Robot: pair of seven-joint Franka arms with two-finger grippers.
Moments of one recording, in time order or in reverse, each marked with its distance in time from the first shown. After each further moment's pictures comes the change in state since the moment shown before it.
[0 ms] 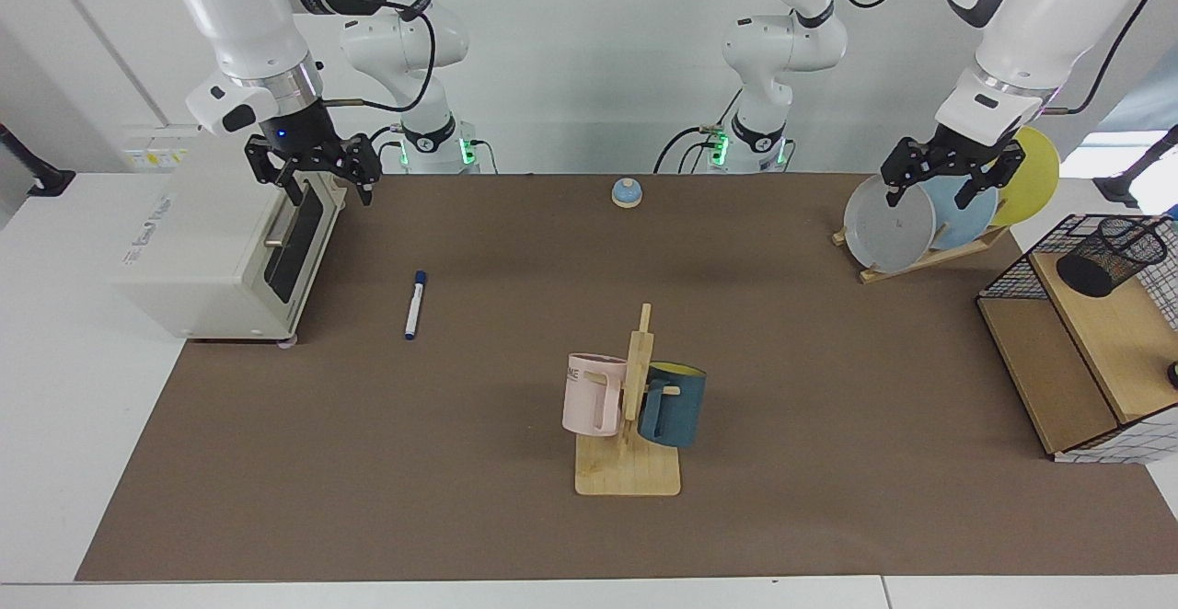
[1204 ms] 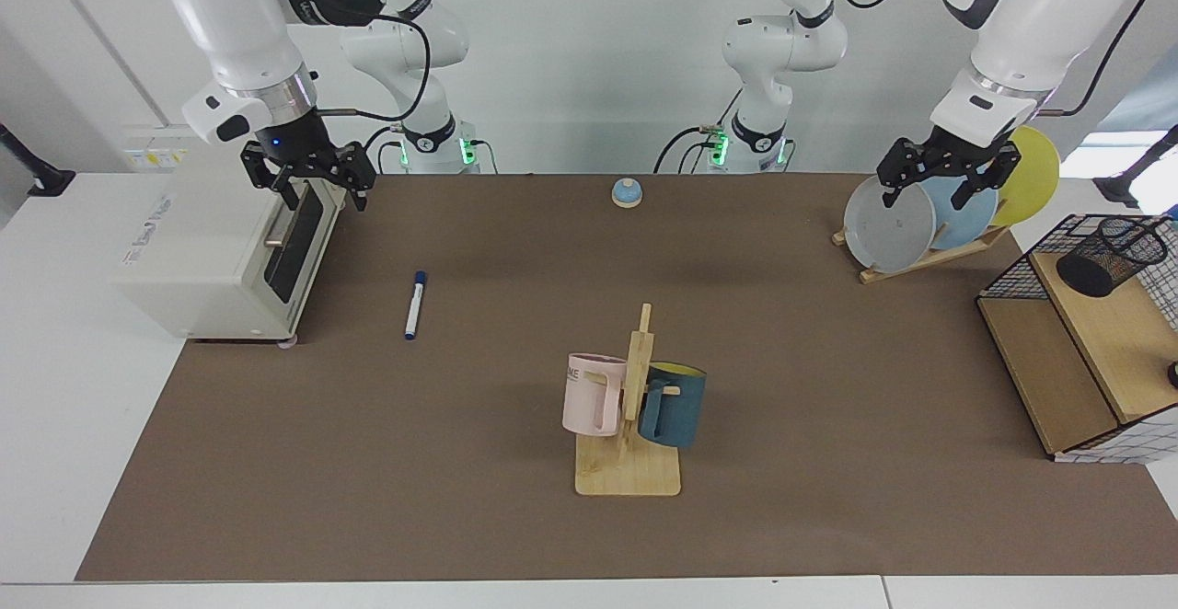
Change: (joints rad) left arm -0.011 0.000 0.000 -0.007 0.000 0.001 0.000; right arm 0.026 0.031 0.018 -0.168 -0.001 0.186 0.111
